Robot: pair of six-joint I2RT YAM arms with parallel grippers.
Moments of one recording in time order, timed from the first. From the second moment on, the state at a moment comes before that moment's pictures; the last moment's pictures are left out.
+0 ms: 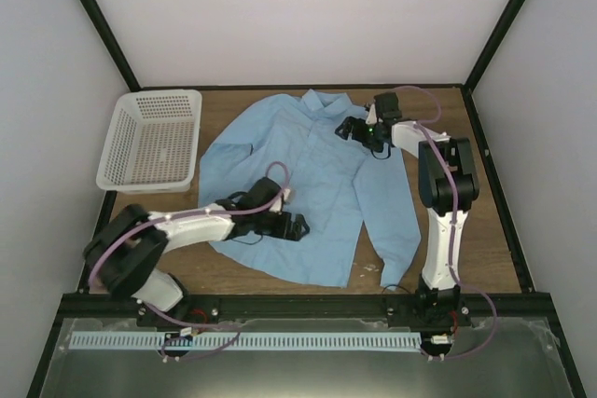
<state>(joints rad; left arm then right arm) -0.77 1.45 0.68 -0.14 0.26 -0.59 0.17 2.13 1.48 -0.28 -0.36 0.43</state>
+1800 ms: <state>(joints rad) -0.37 1.45 0.63 -0.47 -0.37 -0.89 0.38 1.68 1.22 -0.38 -0.37 0.24</state>
